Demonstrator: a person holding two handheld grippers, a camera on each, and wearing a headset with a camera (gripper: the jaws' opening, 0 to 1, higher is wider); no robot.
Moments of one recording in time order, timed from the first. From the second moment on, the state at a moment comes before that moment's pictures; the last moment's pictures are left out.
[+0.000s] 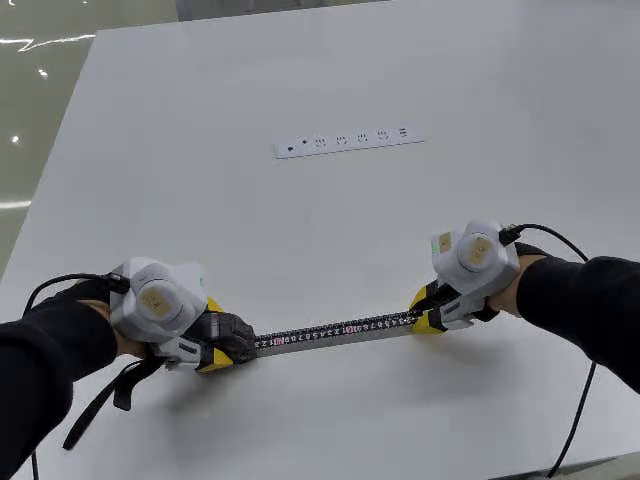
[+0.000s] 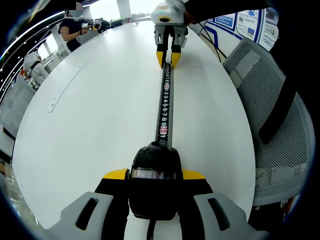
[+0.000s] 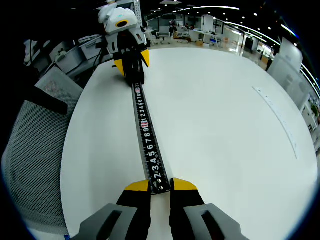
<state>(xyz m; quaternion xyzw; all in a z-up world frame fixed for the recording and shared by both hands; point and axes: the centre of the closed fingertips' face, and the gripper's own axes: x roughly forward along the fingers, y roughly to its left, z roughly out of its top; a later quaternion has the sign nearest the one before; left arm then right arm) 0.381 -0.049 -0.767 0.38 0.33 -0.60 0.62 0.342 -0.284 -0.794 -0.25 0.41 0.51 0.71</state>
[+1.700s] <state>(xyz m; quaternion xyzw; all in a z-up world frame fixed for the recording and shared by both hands) 0.381 -0.050 -0.767 0.37 0.32 -0.61 0.62 0.341 -0.288 -0.795 -0.27 0.43 0.50 0.70</state>
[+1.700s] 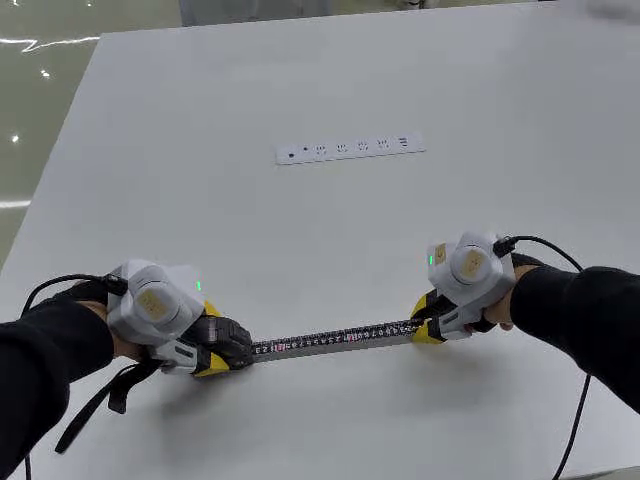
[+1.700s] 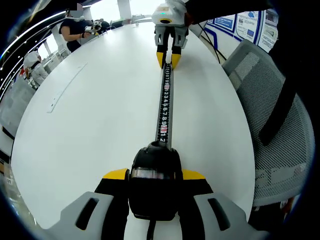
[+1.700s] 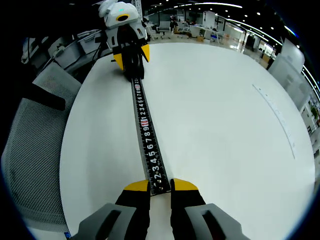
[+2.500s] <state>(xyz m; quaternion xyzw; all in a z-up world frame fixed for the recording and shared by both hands) 0.381 -0.052 -0.764 0.35 0.32 -0.61 0.64 0.339 -0.286 -0.794 -0.32 0.41 0.52 0.68</state>
